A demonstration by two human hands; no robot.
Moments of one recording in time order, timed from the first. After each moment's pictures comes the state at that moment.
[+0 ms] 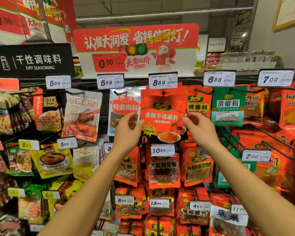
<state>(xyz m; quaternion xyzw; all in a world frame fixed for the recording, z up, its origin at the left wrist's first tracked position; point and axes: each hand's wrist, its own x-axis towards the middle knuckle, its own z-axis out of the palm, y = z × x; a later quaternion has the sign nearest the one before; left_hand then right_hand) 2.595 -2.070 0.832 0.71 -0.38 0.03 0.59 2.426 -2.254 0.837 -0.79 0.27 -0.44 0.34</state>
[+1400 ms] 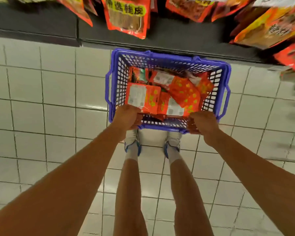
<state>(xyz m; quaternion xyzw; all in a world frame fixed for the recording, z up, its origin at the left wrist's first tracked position) 2.350 -1.999 -0.004 0.75 0.21 -0.56 0.29 2.155 -2.158 -0.049 -0.43 0.70 0.16 0.55</state>
